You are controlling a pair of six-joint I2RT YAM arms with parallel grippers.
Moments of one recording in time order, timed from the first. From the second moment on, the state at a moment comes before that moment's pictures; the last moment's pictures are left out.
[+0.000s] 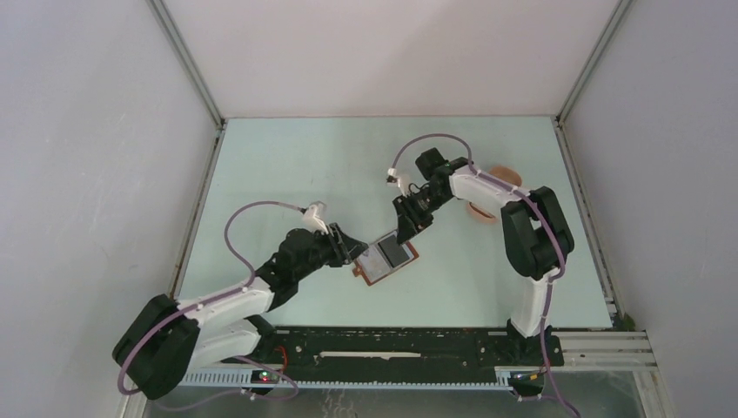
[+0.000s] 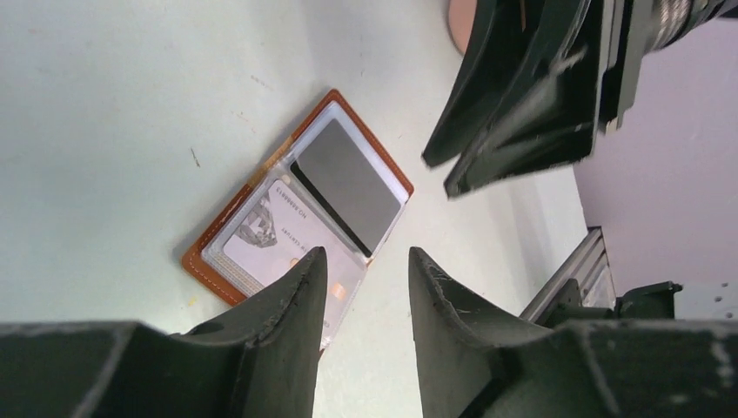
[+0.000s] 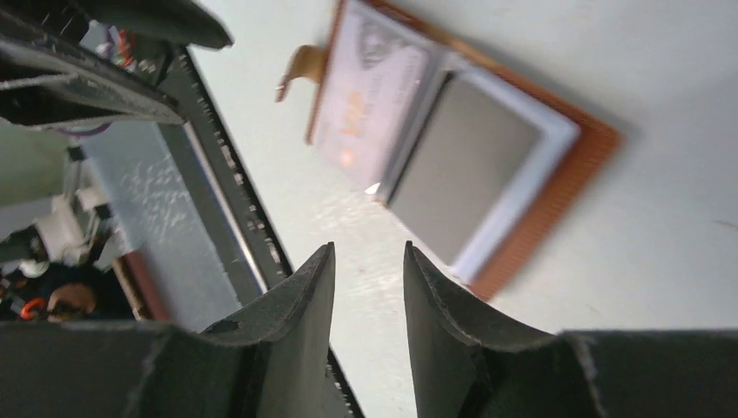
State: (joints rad) left arm -0.65 1.02 0.27 0.42 0.09 -0.80; right arm 0.51 1.93 1.39 -0.82 -0.83 -0.21
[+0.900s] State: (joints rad) left arm -0.65 1.47 0.28 0.71 0.22 -0.84; right arm 0.46 2.08 1.40 -0.82 -0.78 -0.18
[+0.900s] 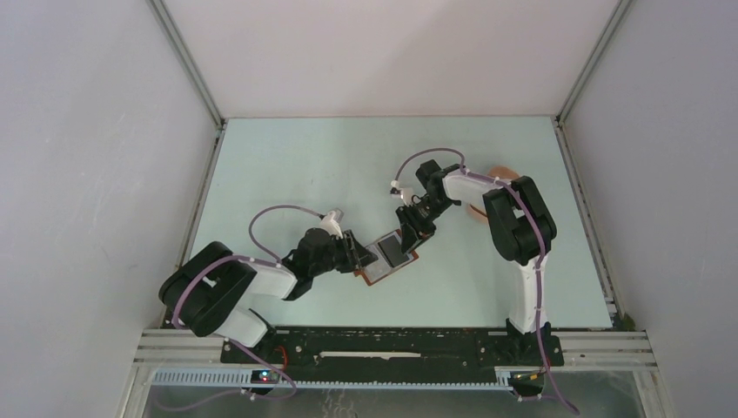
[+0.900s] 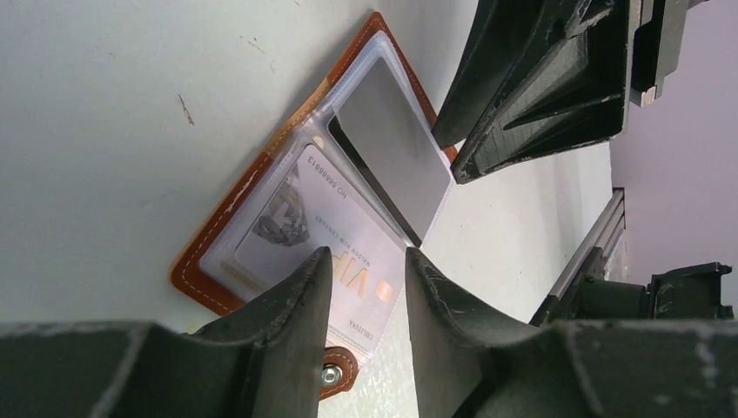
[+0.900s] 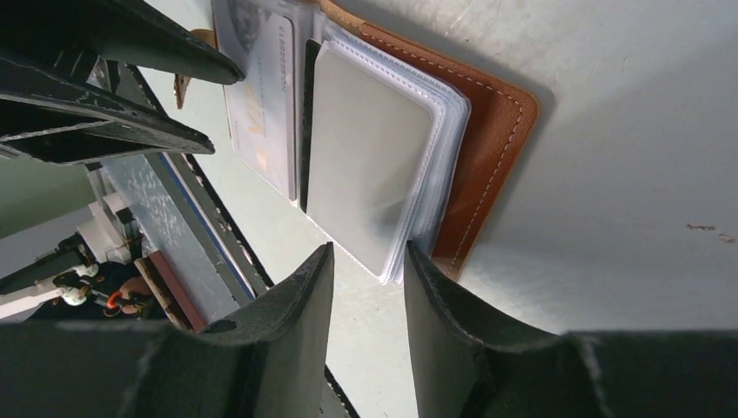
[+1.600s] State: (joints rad) left arm -0.65 1.30 0.28 0.68 0.20 -0.85; right arm 0.47 2.09 1.40 -0.84 -1.08 -0.16
